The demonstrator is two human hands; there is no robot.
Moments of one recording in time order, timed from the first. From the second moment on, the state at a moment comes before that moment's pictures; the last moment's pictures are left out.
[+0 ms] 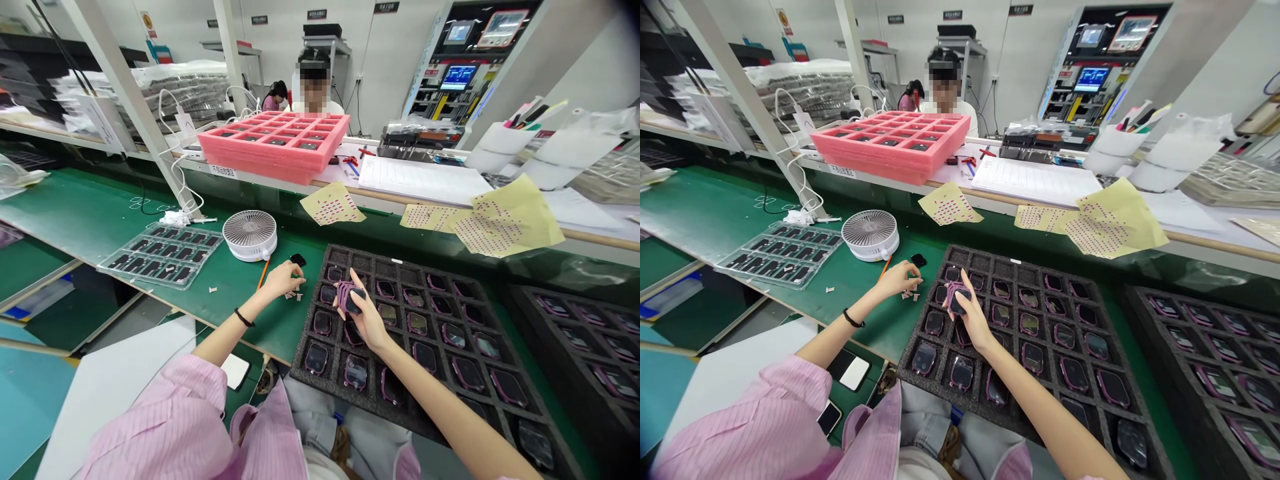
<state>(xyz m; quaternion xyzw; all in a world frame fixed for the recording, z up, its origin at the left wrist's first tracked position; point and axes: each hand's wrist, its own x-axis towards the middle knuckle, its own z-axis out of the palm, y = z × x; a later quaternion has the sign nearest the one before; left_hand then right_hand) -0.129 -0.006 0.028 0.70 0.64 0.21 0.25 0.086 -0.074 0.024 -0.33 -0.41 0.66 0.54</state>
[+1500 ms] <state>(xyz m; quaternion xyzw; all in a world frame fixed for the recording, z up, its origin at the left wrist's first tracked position) -0.023 -0.079 0.030 0.54 0.35 0.43 0.64 0.095 -0.066 0.007 -0.38 -0.36 0.57 0.63</state>
